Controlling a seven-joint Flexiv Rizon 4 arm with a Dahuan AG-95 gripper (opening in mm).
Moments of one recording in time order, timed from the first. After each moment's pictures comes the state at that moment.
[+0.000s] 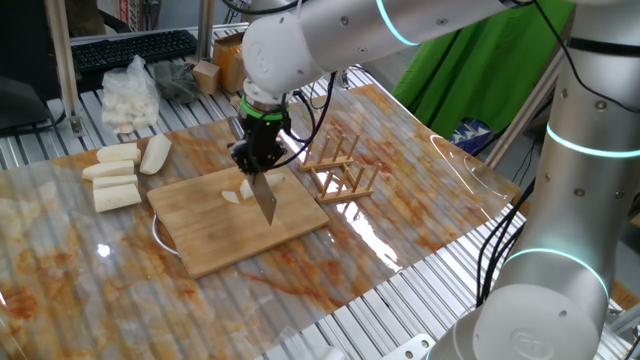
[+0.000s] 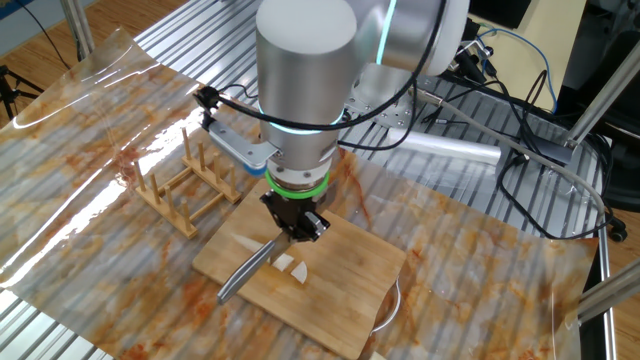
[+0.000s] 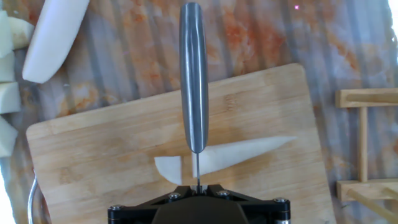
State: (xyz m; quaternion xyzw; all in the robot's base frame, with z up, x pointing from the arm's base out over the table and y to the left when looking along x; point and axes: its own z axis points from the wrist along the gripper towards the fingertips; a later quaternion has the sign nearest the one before) arm 0.554 0.056 0.075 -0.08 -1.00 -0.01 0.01
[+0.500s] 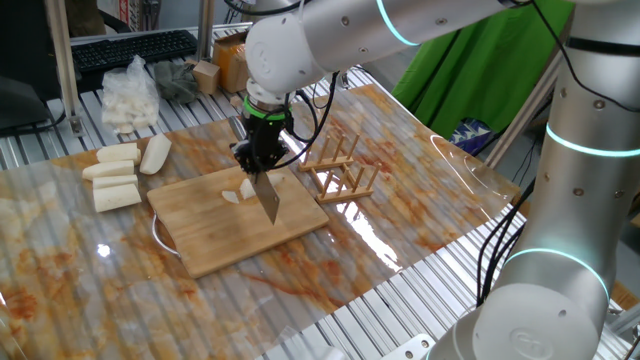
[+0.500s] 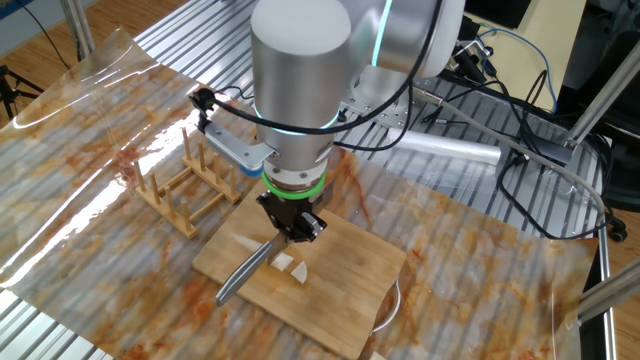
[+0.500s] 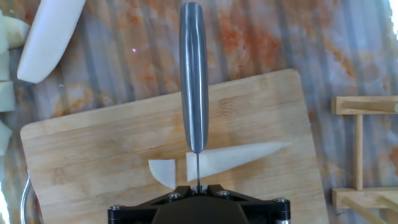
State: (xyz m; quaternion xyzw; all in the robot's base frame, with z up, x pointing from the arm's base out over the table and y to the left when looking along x) arm 0.555 0.053 0.072 -0.07 -1.00 -0.01 0.01
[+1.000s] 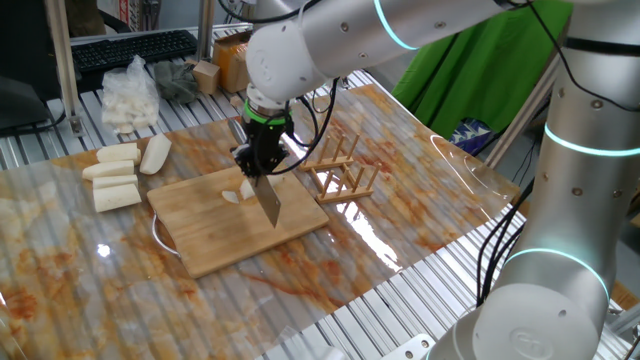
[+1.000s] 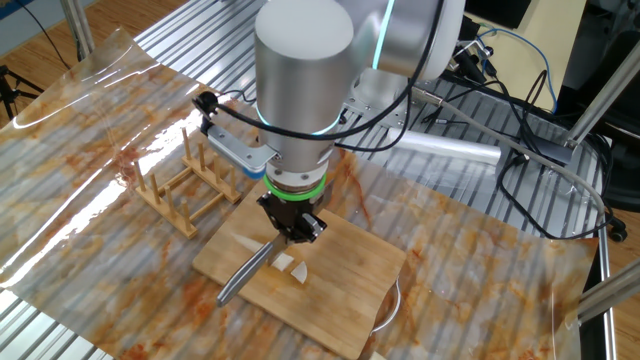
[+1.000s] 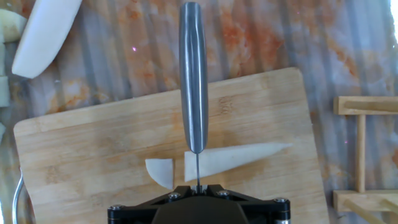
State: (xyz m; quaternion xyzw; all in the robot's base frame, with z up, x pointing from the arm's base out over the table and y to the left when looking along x) arm 0.553 0.054 0.058 -0.07 -1.00 -0.01 0.01
